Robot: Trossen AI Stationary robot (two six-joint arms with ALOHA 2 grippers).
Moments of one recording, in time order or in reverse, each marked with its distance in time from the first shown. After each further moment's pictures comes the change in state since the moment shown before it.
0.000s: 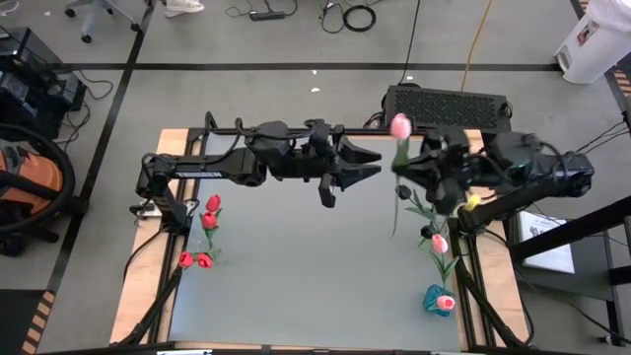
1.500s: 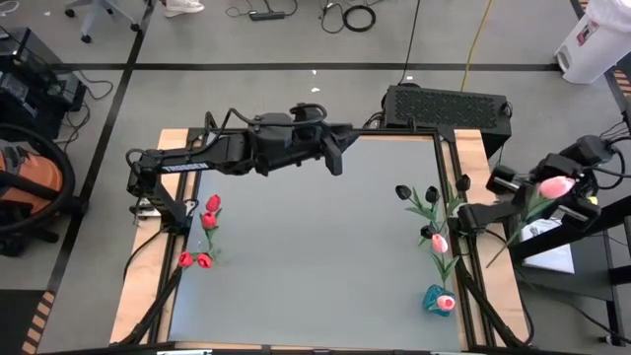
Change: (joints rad) left arm 0.050 -0.078 0.000 -0.402 -0.463 -0.058; right arm 0.020 -0.742 -0.379 -0.024 -0.810 0.083
